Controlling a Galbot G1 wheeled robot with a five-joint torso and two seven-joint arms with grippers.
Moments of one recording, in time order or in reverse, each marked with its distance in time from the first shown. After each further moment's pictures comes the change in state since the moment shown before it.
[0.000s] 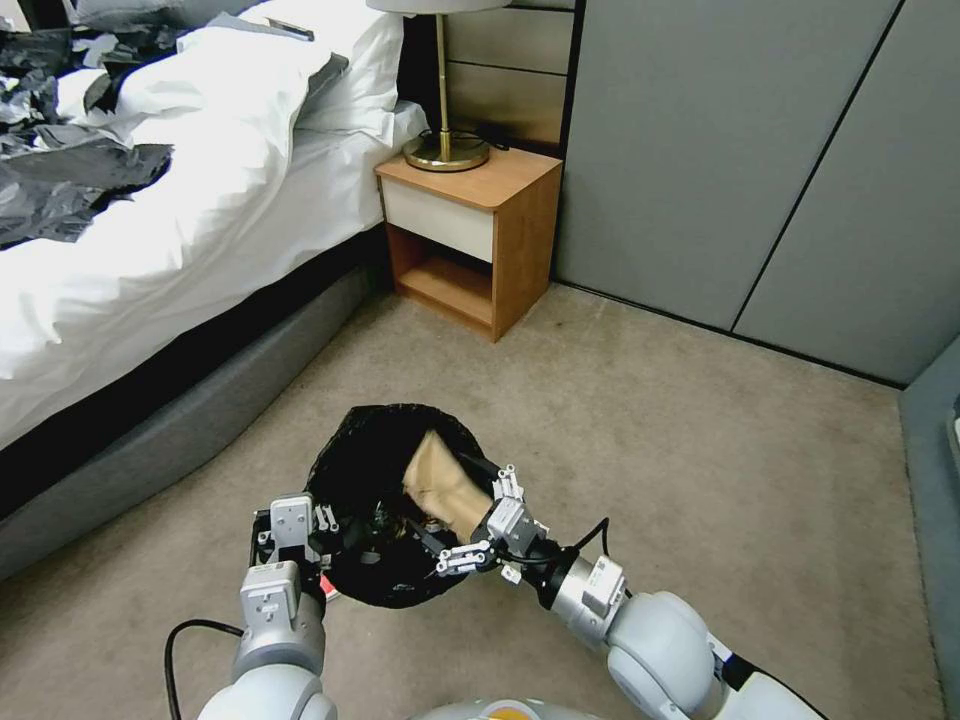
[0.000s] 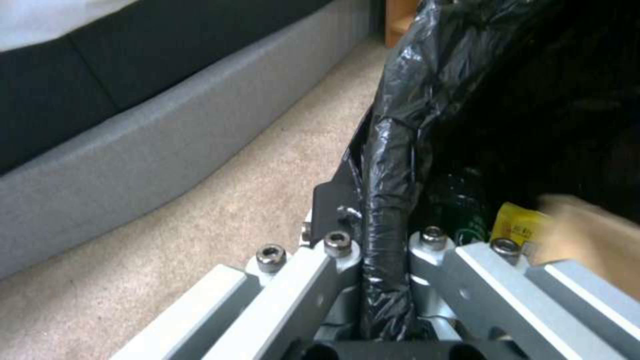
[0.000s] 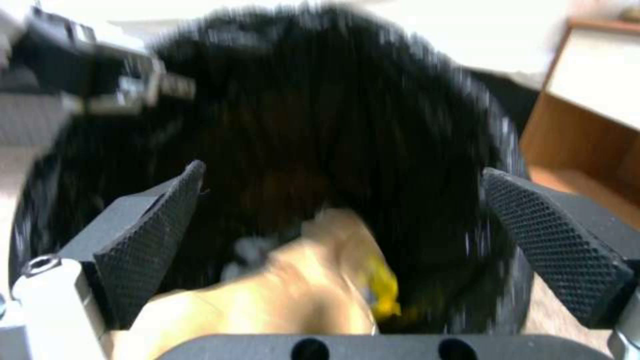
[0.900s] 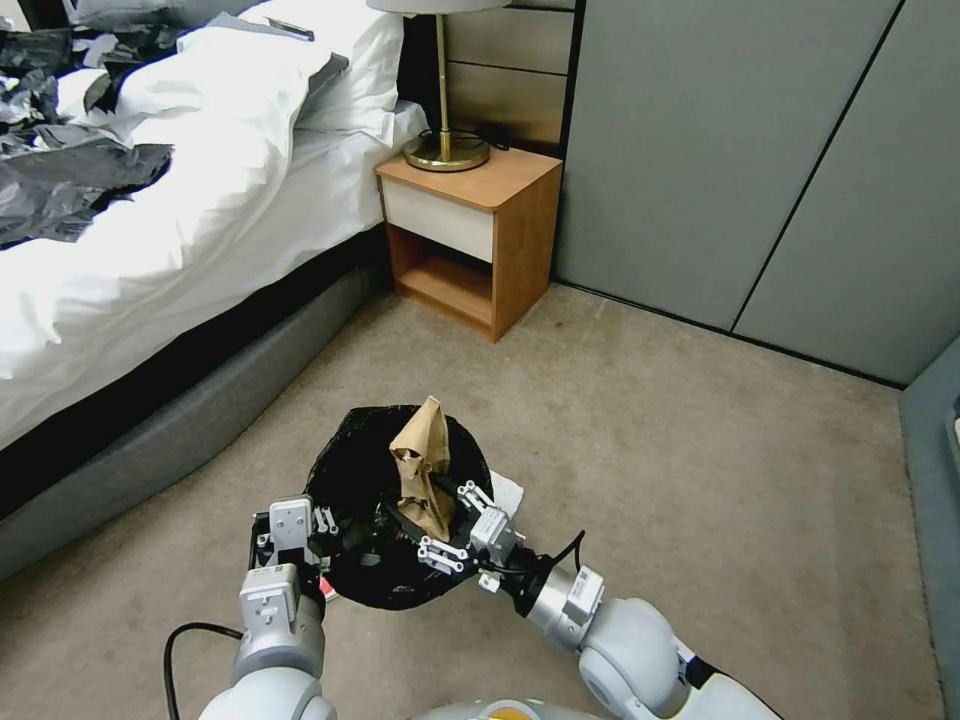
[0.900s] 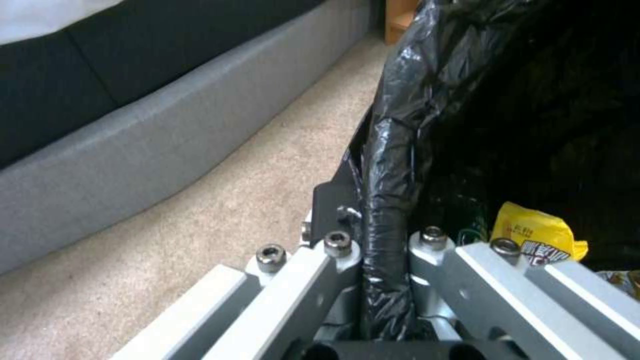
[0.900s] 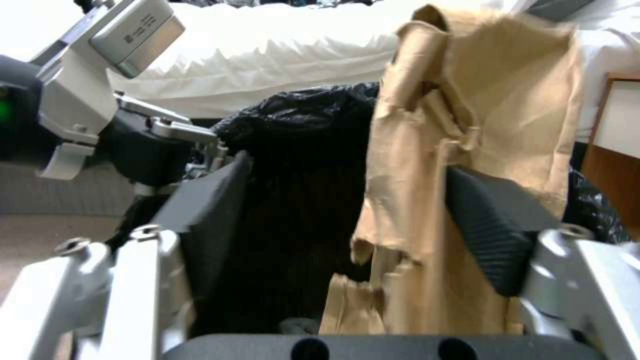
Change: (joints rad) left arm 0.006 -0.002 0.002 0.002 0.000 -0.007 -0.001; right arm 0.012 0.079 -0.035 -0.107 0.036 0.195 -0.087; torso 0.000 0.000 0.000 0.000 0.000
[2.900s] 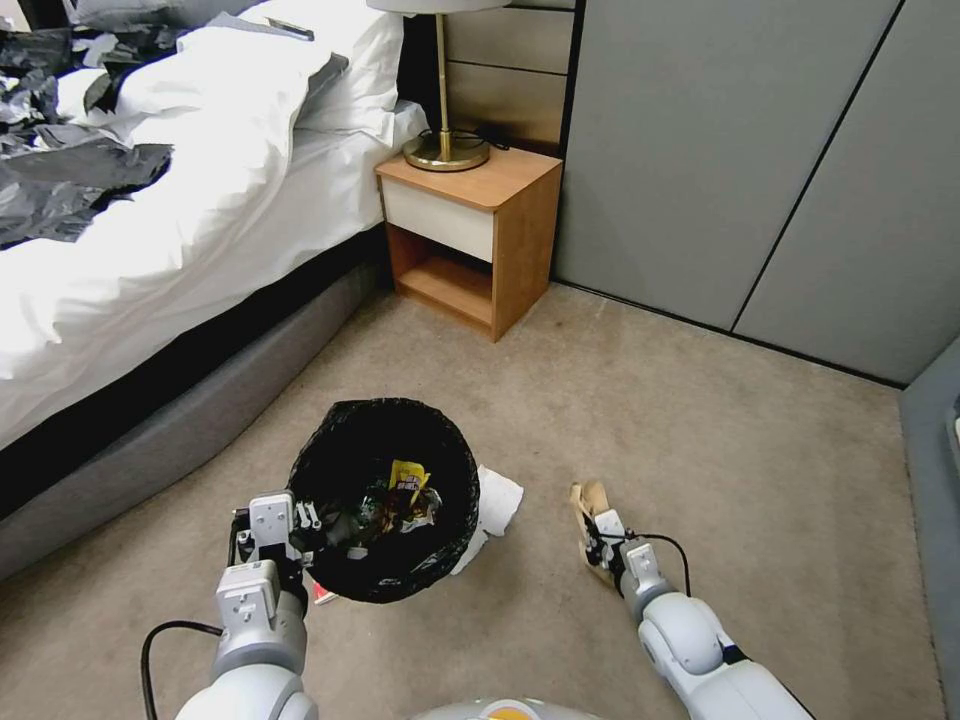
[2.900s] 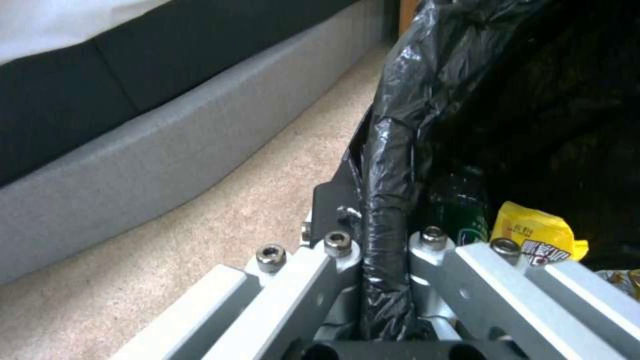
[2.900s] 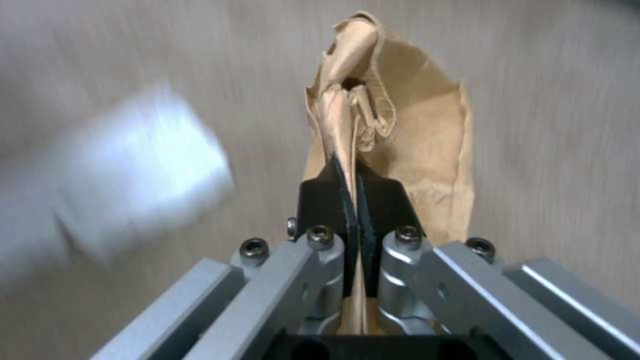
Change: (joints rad) left arm 0.000 0.018 -0.047 -0.015 -0.039 0.002 0.000; right arm 0.027 0.090 0.286 -0.414 -0.041 -0.367 0.321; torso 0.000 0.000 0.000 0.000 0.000
